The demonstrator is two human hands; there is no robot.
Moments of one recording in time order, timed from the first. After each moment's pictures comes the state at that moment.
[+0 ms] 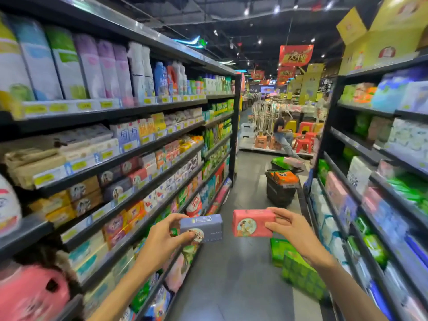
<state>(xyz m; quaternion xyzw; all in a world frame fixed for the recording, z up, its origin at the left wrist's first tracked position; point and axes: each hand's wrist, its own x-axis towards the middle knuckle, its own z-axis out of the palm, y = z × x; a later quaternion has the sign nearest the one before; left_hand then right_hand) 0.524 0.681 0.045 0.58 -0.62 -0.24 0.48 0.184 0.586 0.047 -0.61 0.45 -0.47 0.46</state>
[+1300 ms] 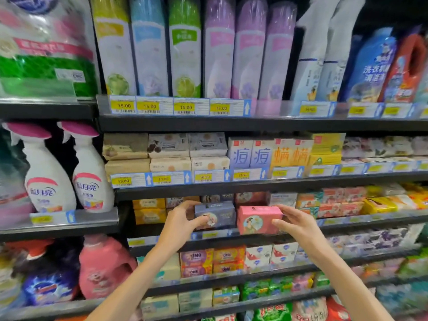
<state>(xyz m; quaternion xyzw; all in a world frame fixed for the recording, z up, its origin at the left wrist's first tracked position) 0.746 0.469 0.036 0.85 -0.20 0.05 0.49 0.631 0.154 0.038 -0.80 0.09 -0.17 0.57</state>
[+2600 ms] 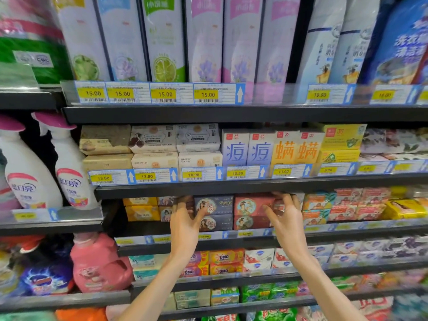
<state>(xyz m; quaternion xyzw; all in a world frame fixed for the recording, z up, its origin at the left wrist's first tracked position) 0.767 0.405 -0.008 0.83 -0.05 0.19 0.51 0.701 0.152 0.010 -0.85 0.10 -0.34 0.40</state>
